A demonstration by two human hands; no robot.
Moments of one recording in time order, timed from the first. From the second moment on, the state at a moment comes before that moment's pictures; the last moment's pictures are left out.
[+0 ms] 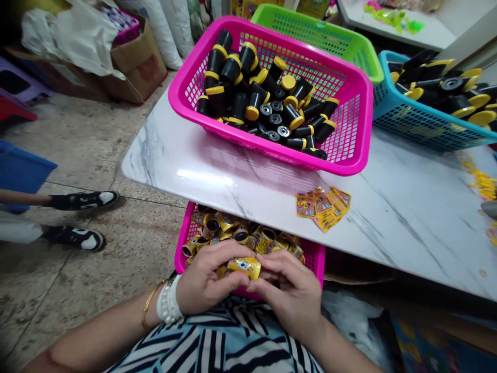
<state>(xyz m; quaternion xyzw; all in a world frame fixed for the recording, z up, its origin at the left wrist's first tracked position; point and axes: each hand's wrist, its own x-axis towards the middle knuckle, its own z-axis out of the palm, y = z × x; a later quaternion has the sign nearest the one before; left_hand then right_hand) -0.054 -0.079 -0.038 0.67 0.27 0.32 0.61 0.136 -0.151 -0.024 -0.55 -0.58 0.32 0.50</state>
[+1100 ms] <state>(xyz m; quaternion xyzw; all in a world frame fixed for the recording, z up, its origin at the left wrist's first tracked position) -0.039 -0.064 -0.044 0.58 0.31 0.24 0.71 0.139 -0.152 -0.031 -0.56 -0.38 0.53 0.52</state>
